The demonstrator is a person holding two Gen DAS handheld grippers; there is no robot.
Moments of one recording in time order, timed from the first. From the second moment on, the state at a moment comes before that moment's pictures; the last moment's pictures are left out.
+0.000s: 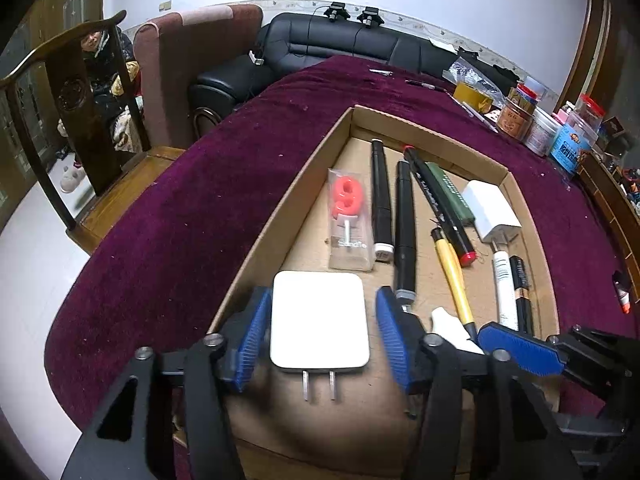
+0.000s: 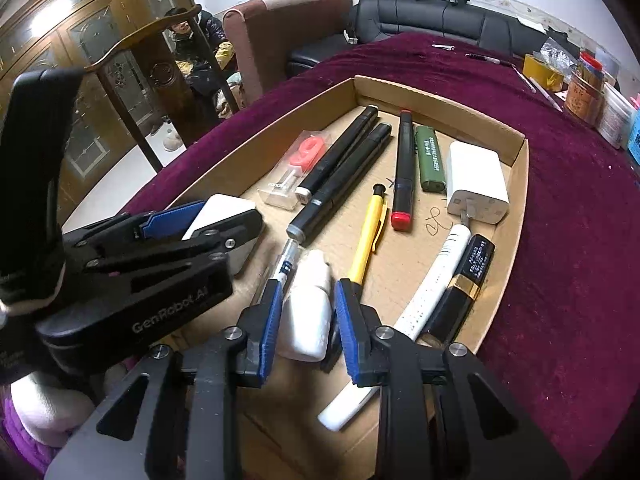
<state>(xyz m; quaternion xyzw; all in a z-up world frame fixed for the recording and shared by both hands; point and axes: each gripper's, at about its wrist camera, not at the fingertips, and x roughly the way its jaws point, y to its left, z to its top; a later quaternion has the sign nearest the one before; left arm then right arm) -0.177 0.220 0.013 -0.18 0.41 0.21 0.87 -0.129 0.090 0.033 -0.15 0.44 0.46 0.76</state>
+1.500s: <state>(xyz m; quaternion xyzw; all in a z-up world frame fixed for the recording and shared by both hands) -0.127 0.011 0.067 -0.01 0.41 0.09 0.91 0.060 -0.333 0.063 0.12 0.43 0.09 0.89</state>
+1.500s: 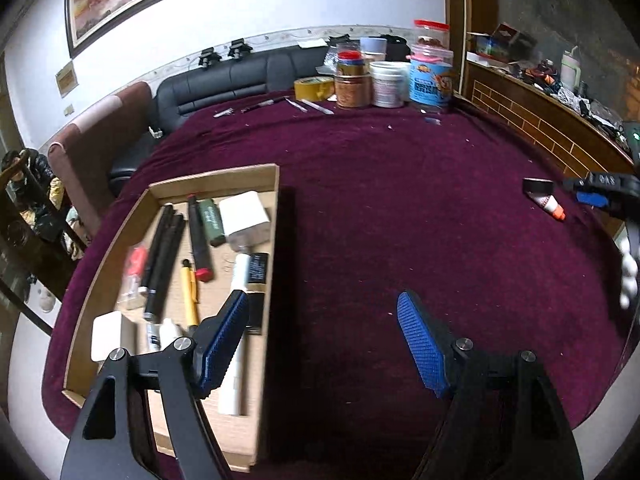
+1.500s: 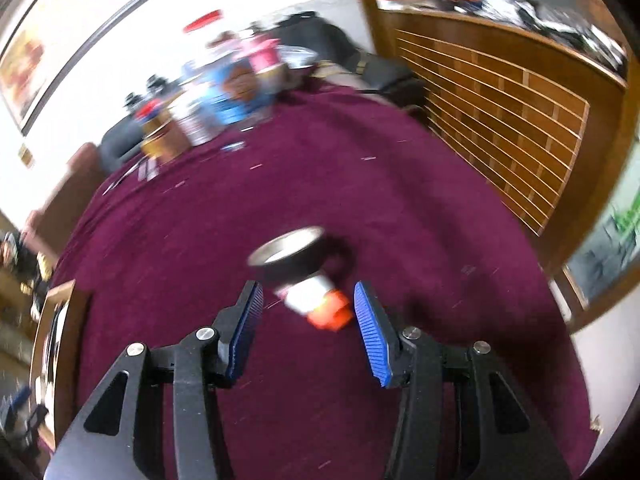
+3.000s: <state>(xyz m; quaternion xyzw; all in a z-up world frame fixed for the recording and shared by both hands) -0.091 -0.015 0.033 -0.07 0.46 0.01 0.89 0.072 -0.270 0.034 -0.07 0.50 0.18 0.84</state>
